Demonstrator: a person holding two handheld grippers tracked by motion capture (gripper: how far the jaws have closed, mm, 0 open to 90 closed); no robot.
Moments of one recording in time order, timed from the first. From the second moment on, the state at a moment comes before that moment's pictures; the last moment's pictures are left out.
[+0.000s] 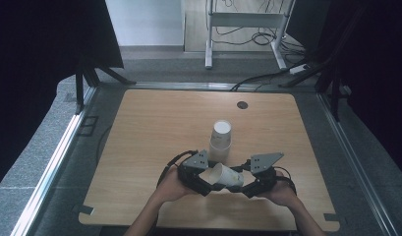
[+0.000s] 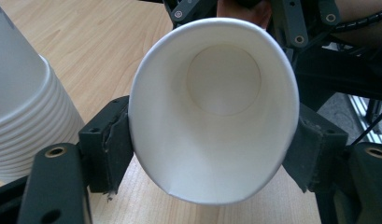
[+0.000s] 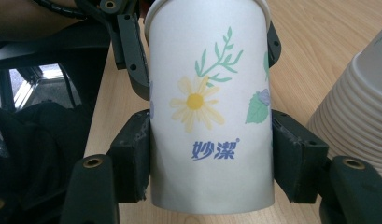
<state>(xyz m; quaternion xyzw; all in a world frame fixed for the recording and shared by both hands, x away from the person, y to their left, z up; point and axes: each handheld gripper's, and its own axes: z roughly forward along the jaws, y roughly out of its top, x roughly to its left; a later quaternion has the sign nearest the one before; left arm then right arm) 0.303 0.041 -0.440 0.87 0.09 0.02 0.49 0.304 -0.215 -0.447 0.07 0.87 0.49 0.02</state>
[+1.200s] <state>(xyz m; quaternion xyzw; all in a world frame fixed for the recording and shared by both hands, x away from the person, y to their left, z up) 0.303 0.043 -0.436 0.88 0.08 0.03 0.47 0.308 -0.212 -0.433 0.07 0.90 0.44 0.02</state>
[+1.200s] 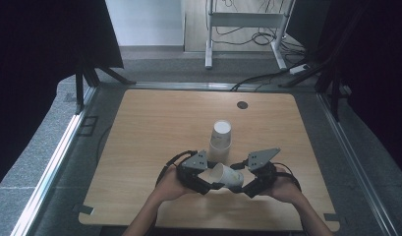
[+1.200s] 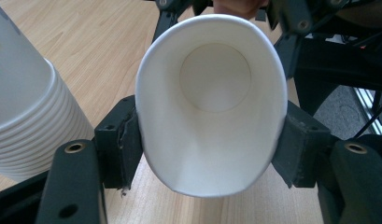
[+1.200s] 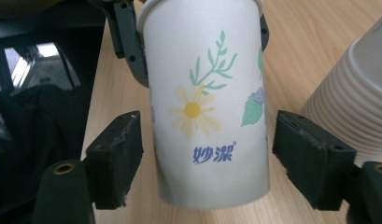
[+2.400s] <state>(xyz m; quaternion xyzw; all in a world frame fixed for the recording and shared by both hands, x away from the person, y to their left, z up) 0.304 0.039 -0.437 0.88 0.08 0.02 0.47 0.311 -0.190 -0.416 0.04 0.94 0.34 0.02</state>
